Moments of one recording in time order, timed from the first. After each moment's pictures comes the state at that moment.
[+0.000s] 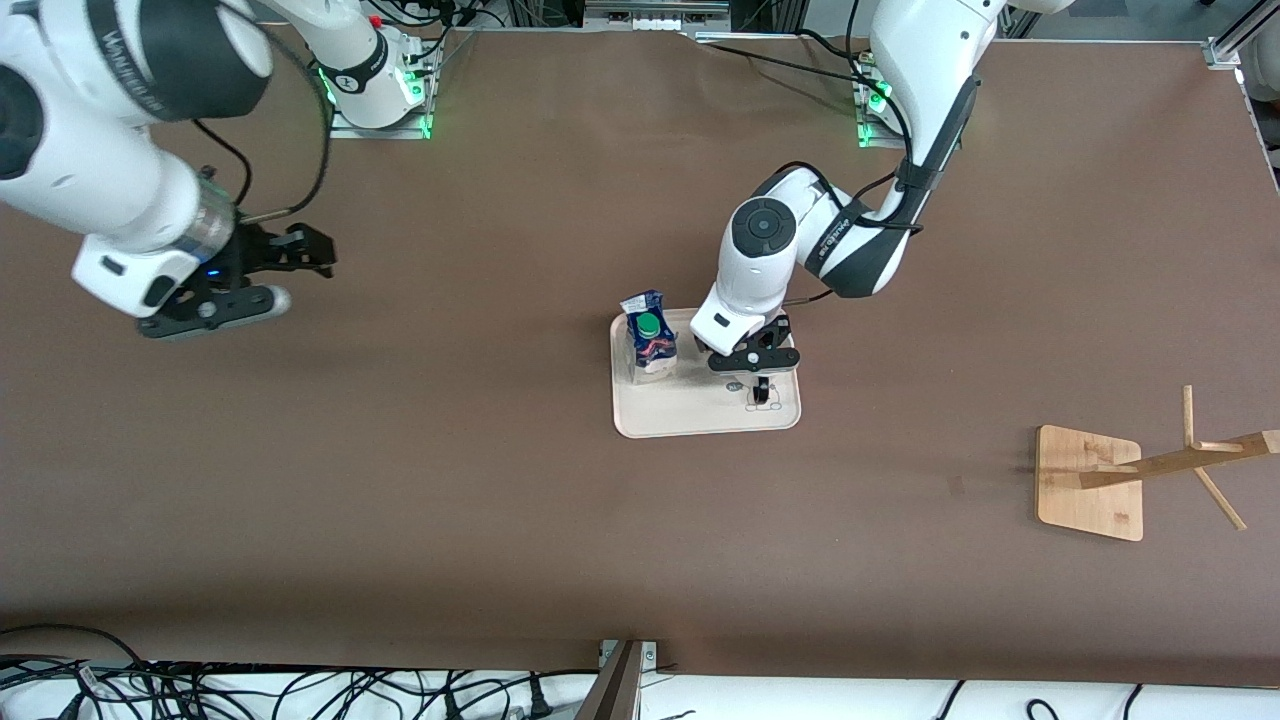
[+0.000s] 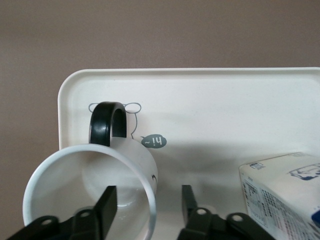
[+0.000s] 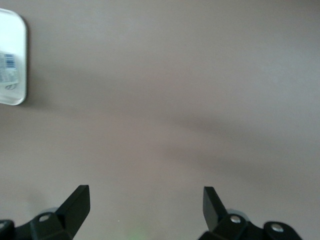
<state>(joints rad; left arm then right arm) -0.52 0.54 -0.10 -1.85 0.16 2.40 -0.82 0.32 0.17 -0.07 -1.56 0.01 1.59 -0.04</state>
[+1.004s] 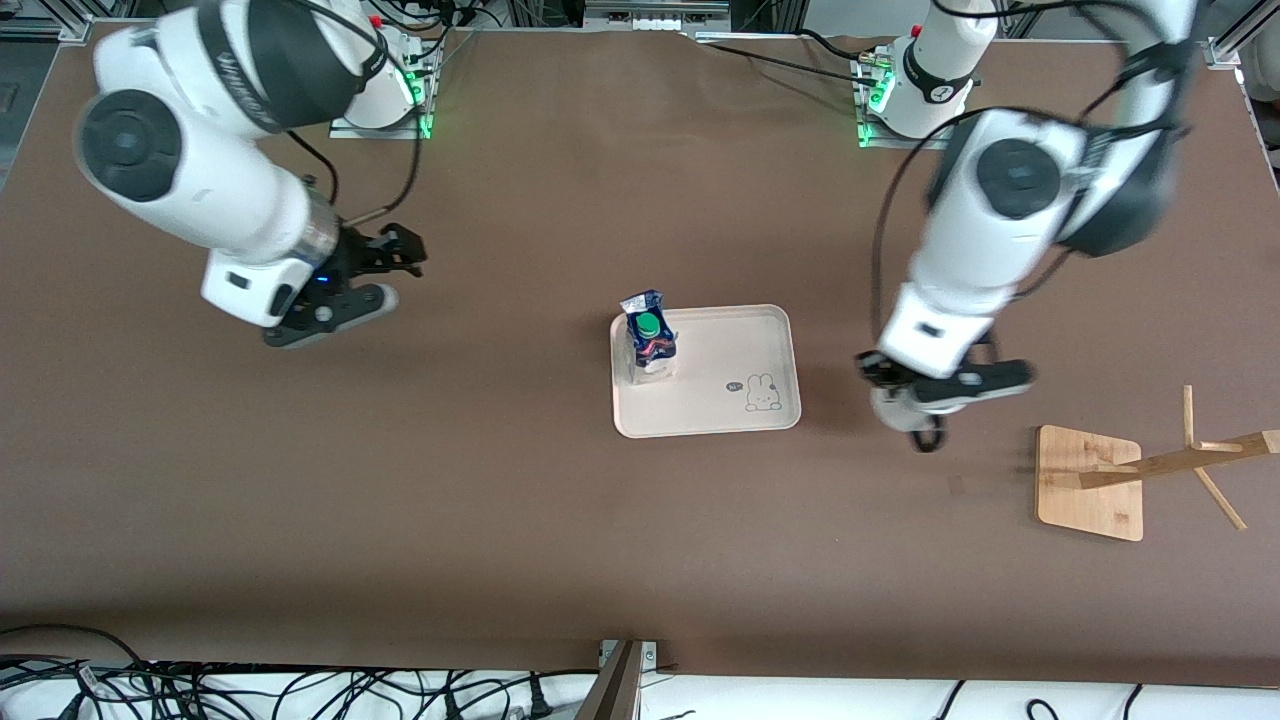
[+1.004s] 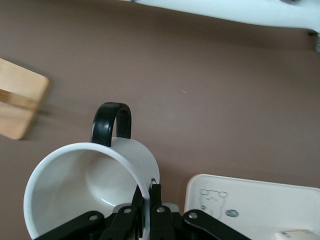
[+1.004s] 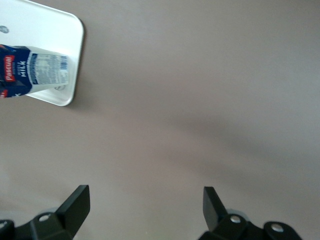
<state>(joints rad) -0.22 0.25 -0.07 -1.69 0.16 2.10 -0.59 0.40 0.25 -0.04 -1.54 0.11 1.67 -0.03</state>
